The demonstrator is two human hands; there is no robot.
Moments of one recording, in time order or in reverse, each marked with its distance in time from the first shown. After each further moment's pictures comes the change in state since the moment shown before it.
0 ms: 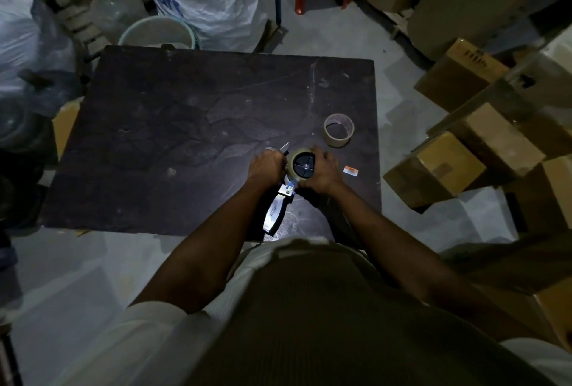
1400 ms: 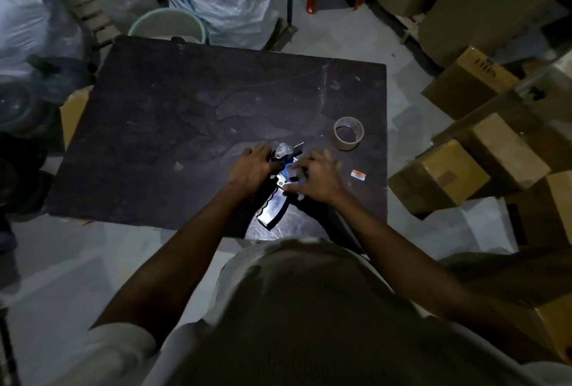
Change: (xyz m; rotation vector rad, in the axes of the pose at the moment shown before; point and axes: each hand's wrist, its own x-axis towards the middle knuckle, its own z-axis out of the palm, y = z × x) left_hand -0.036 -0.051 -0.028 0.317 0.081 0.320; right_hand -0.019 -0.023 0.003 -0.255 0.060 -0.371
